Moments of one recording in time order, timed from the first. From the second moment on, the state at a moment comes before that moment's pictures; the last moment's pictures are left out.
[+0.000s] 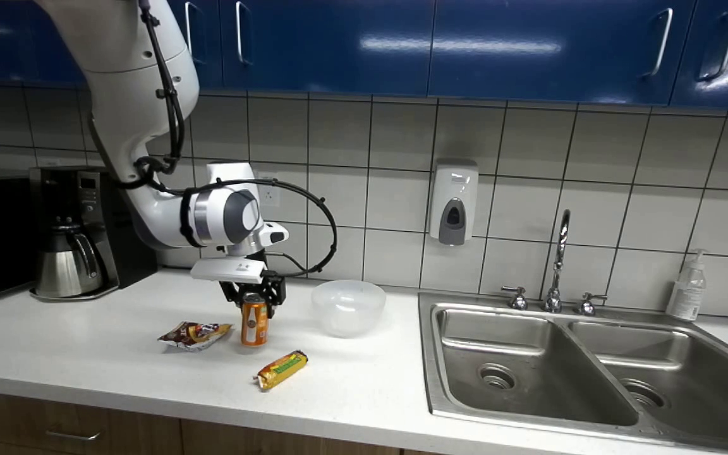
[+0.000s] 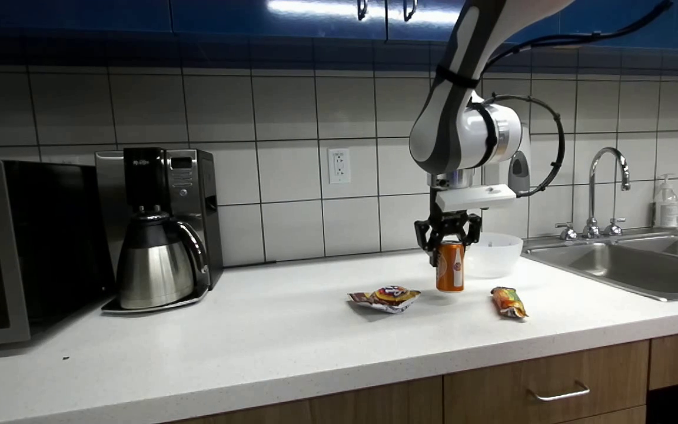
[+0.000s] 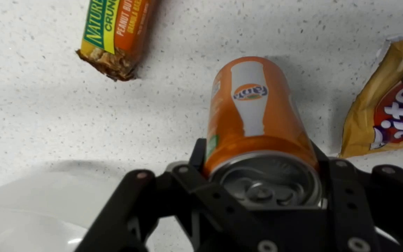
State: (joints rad) arm 0.08 0.40 -0.06 -2.14 -0.13 2.75 0.10
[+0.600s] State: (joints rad) arm 0.08 0.38 -0.06 -2.22 -0.15 2.78 0.09
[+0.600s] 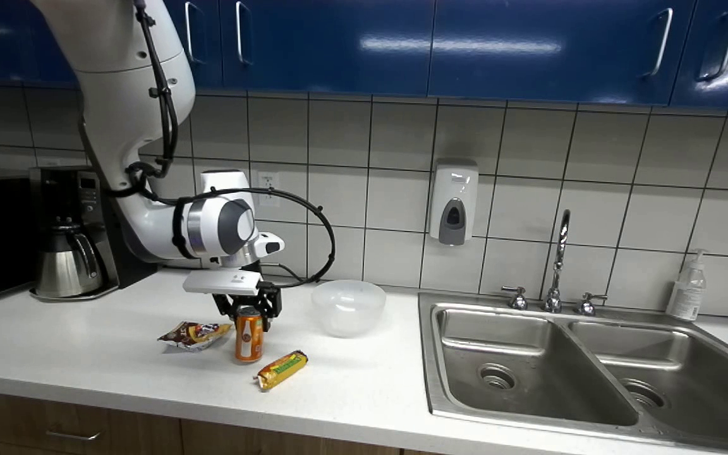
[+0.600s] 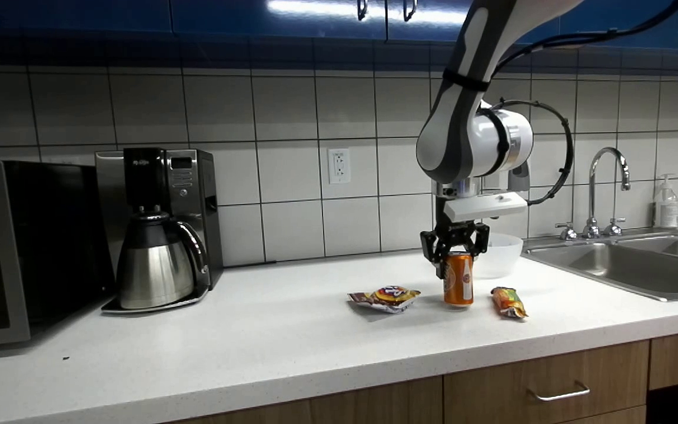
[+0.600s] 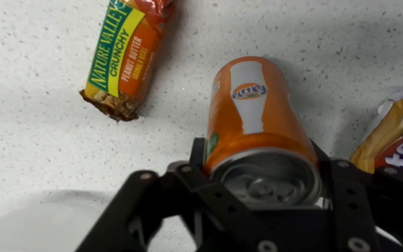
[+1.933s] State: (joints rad) arm 0.07 0.13 0.00 -2.27 -0.01 2.58 -0.07
